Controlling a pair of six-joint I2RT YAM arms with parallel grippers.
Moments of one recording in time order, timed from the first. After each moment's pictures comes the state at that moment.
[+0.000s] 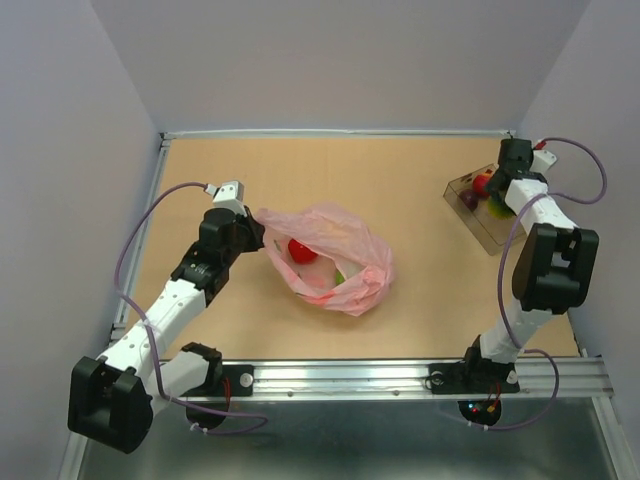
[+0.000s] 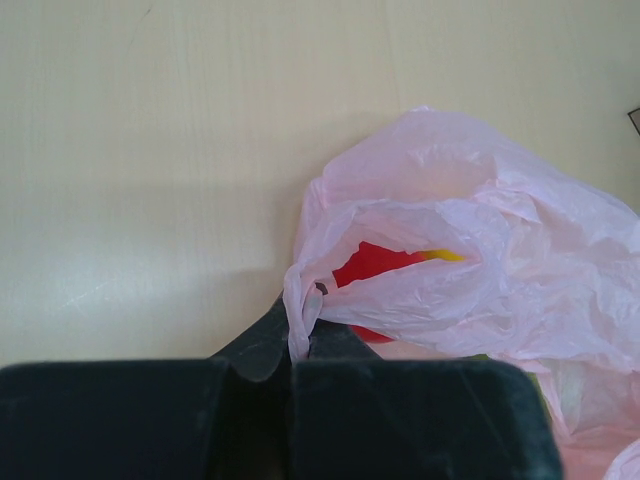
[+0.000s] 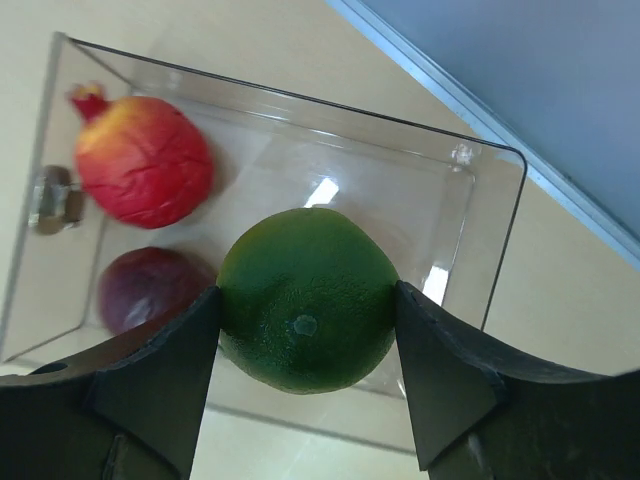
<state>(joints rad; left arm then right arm) -0.36 0.98 0.63 -0.07 -0.06 -0.42 -0.16 1.72 1.33 -0.43 0.53 0.51</state>
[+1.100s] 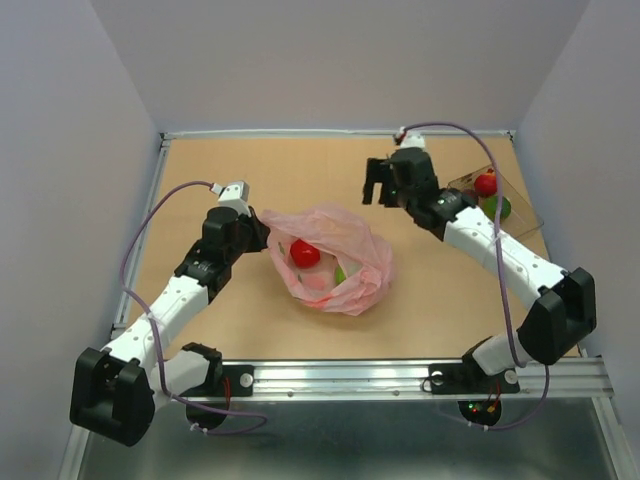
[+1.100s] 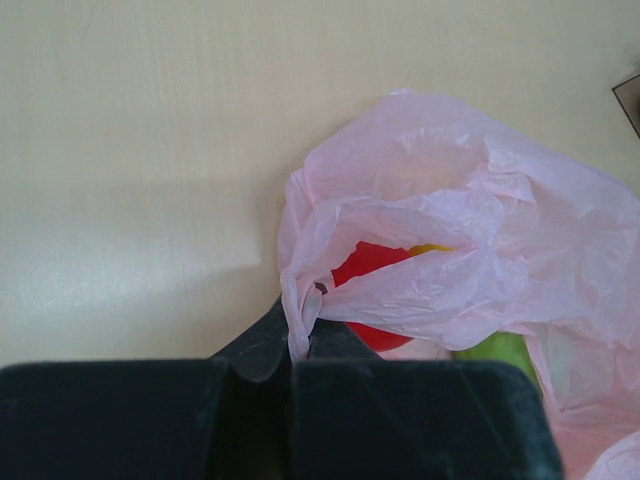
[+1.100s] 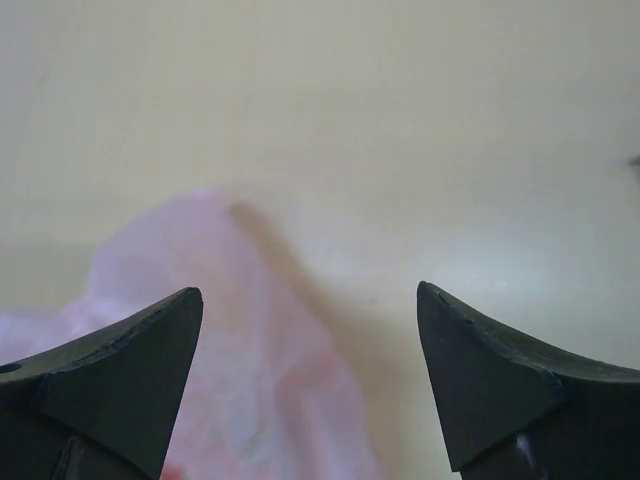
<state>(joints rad) -0.36 1.02 0.63 -0.04 0.01 -0.42 0.46 1.48 1.30 -0.37 0.34 0.40</state>
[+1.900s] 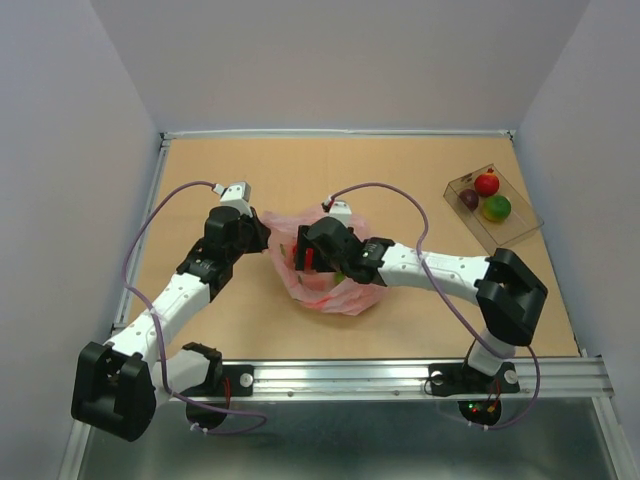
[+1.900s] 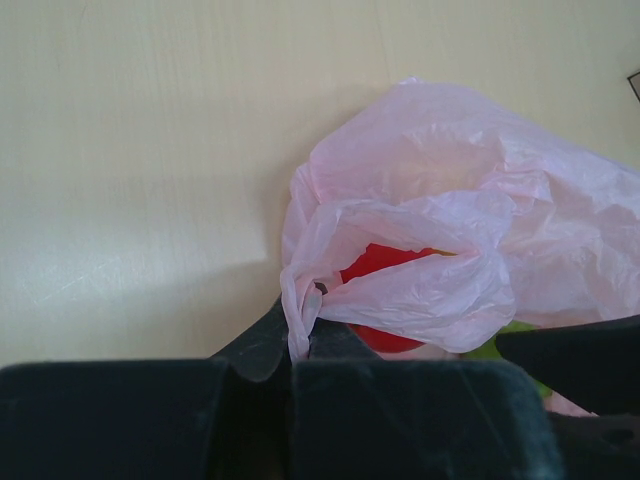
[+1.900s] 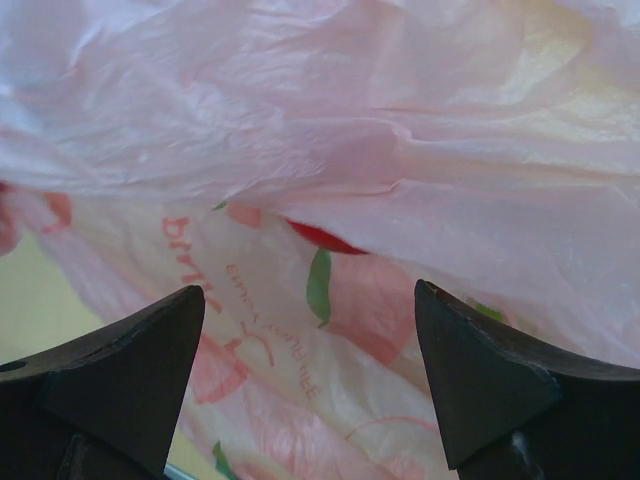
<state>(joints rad) -0.36 1.05 0.63 -0.04 0.01 -0.42 1.01 1.67 1.18 -0.24 0.34 0.81</state>
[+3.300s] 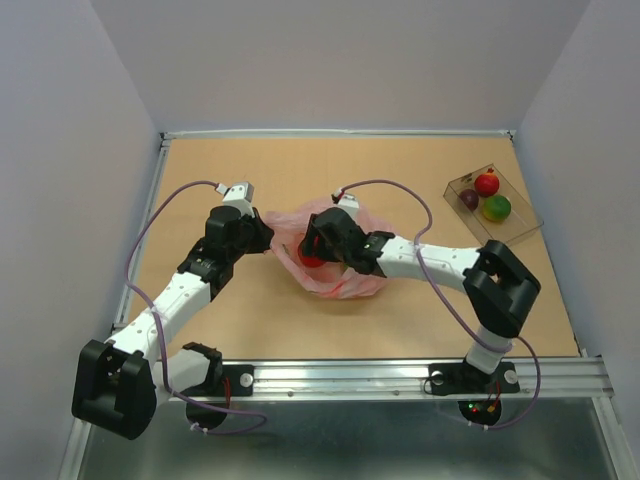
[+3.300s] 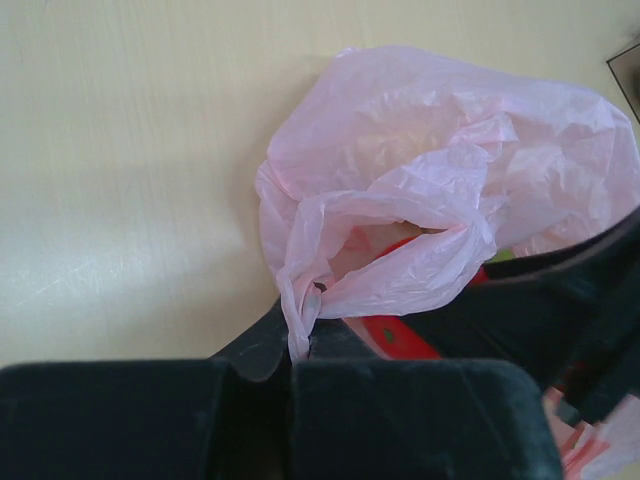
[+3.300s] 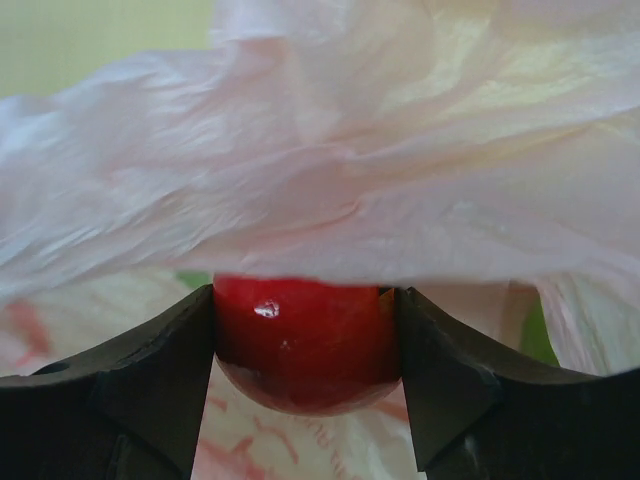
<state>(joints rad) -0.36 1.06 0.63 -0.03 0.06 -0.42 0.92 1.79 1.18 -0.11 0.35 0.90</state>
